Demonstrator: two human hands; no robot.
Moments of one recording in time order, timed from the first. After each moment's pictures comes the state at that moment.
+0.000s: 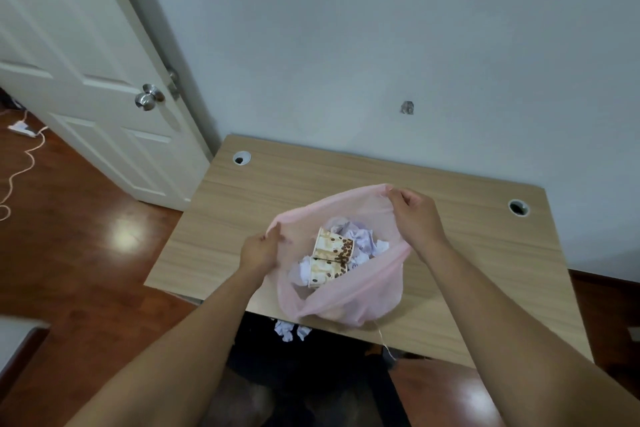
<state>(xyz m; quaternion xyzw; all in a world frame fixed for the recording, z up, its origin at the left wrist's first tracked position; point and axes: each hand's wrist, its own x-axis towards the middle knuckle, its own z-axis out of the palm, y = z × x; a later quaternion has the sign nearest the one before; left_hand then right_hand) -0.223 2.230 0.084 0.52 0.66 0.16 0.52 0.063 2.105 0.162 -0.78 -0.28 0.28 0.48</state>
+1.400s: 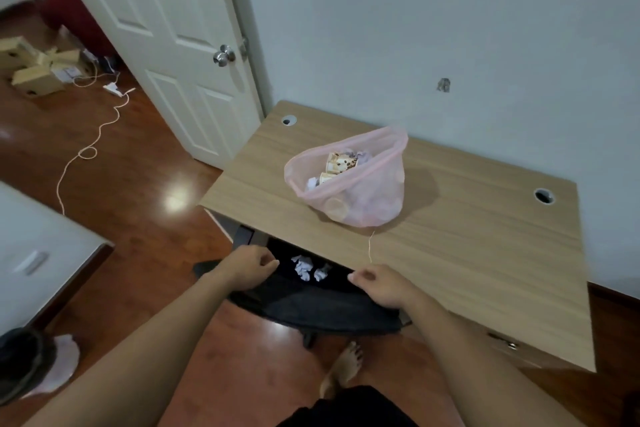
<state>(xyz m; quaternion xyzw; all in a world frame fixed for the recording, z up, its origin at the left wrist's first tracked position) -0.391 2.057 0.099 0.80 0.51 -0.12 0.28 -0.072 1.915 0.090 -0.72 -0.49 0.49 0.09</state>
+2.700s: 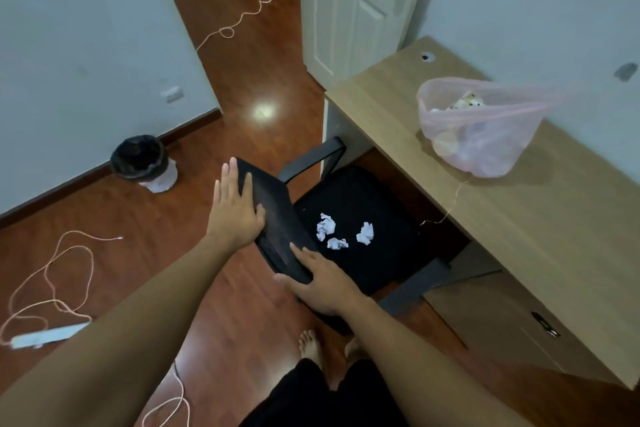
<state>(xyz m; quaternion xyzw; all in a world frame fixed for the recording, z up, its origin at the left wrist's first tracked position) -0.609 1.752 0.091 0.65 0.76 0.02 0.08 -0.363 1.696 0.095 -0.51 -0.70 0.49 -0.06</state>
